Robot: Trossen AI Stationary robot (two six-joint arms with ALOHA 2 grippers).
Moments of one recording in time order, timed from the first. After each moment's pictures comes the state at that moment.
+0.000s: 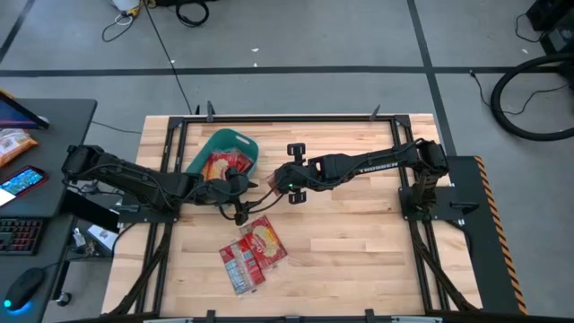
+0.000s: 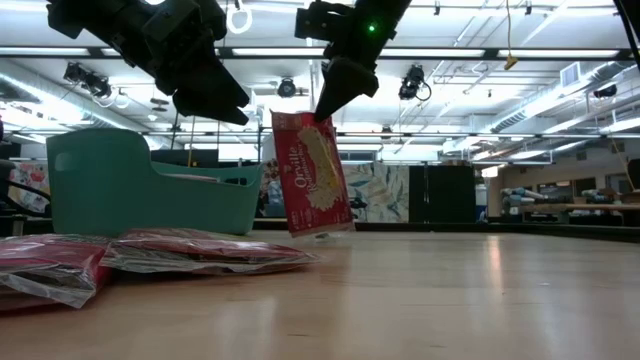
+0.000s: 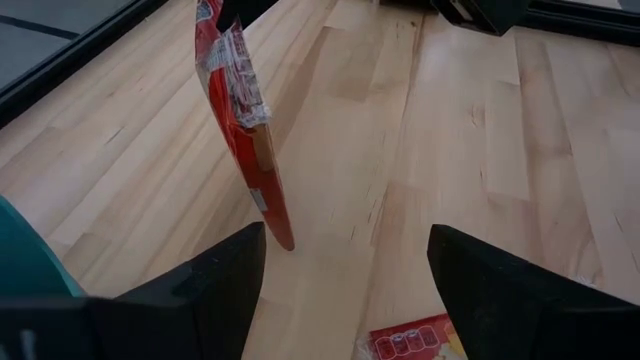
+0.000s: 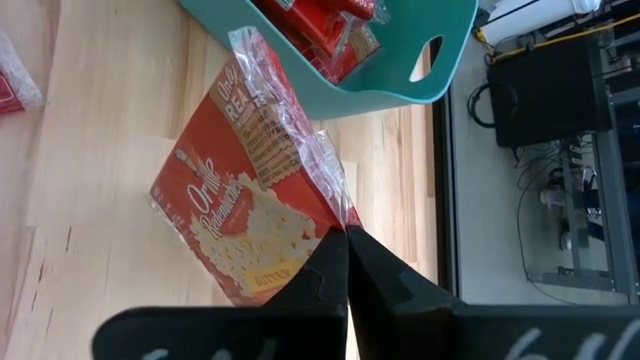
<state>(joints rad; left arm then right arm) -0.17 1.17 0.61 0.01 -0.37 -0.30 0.05 1.86 1.57 -0.67 0.56 -0.28</state>
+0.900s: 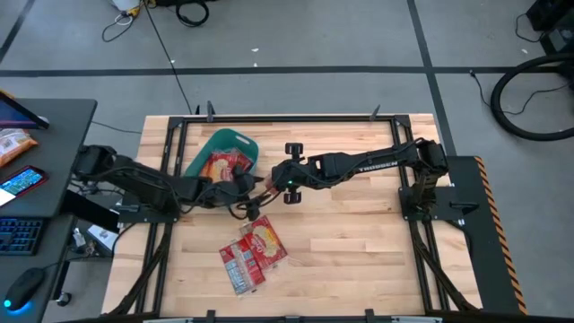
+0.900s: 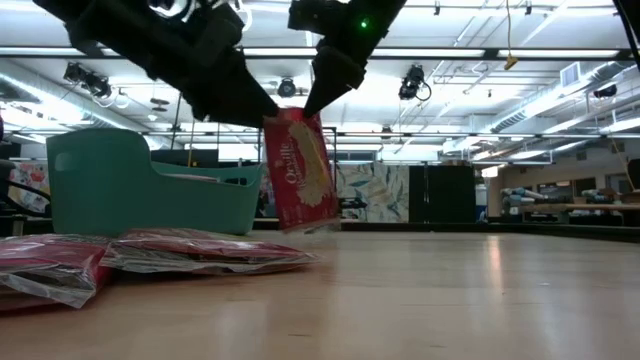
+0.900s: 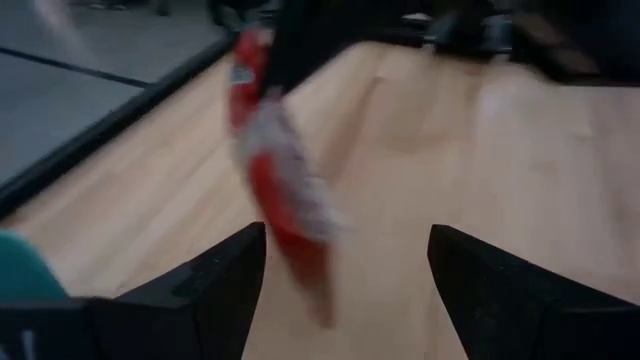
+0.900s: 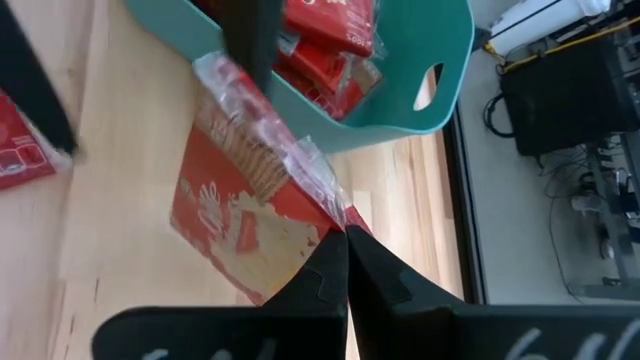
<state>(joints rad) -0.15 1.33 0.60 0.27 -0.52 -0.25 0.04 1.86 1.57 -0.59 0.50 -0.24</state>
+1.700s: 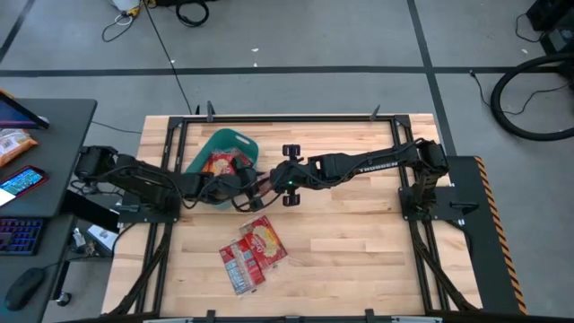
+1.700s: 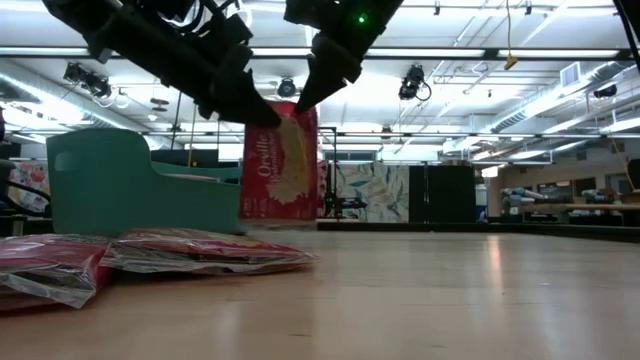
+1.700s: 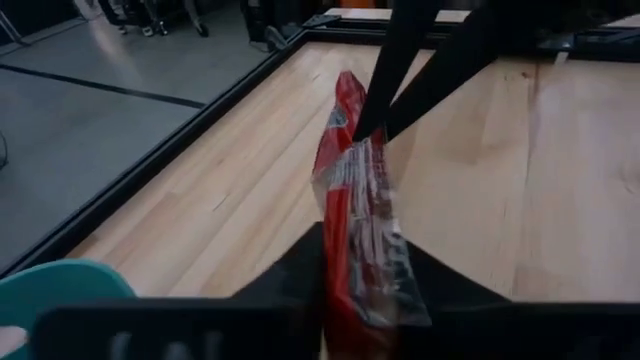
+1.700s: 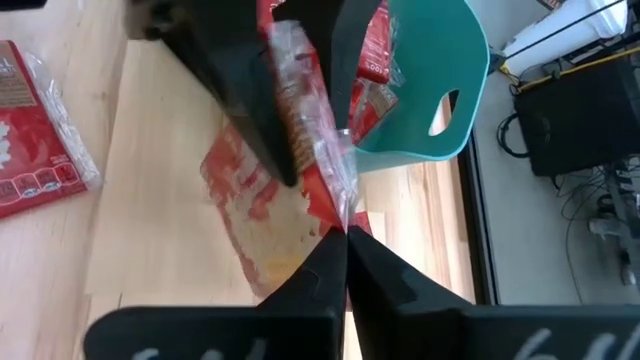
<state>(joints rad) -0.09 1.34 0.60 0.31 -0.57 -0.13 0.05 1.86 1.57 -0.55 0.45 -0.26</state>
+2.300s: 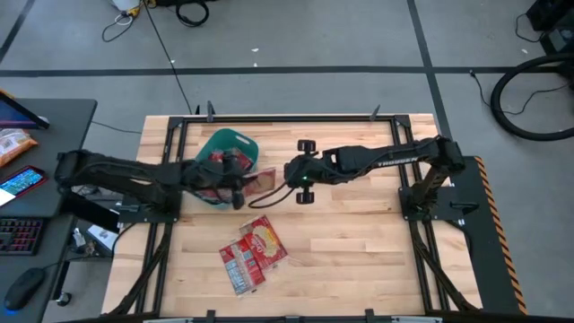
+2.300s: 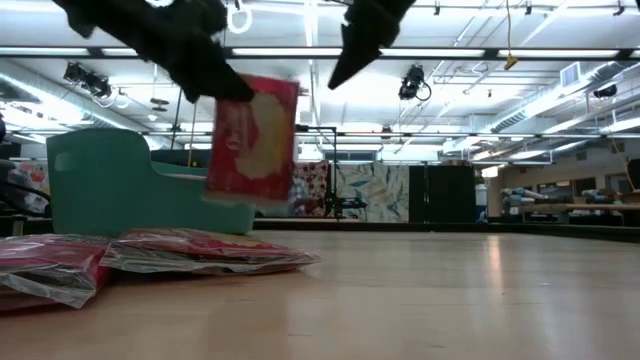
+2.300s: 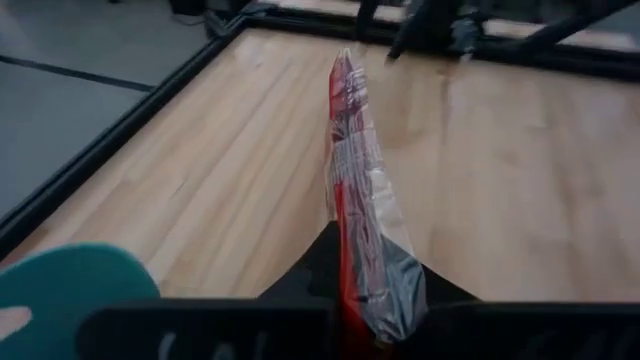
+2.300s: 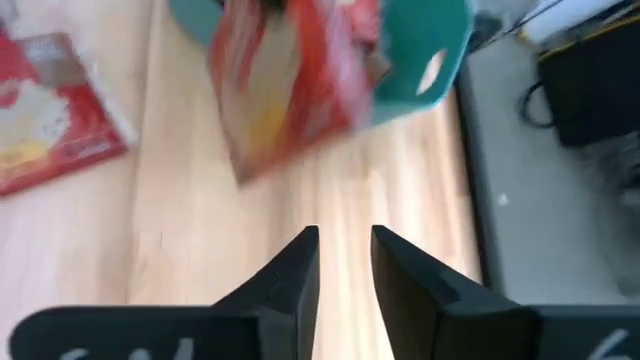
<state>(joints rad) -0.01 1.06 0.62 -0.01 -0.28 -0.15 0.05 1.73 1.55 -0.75 0.42 -0.15</state>
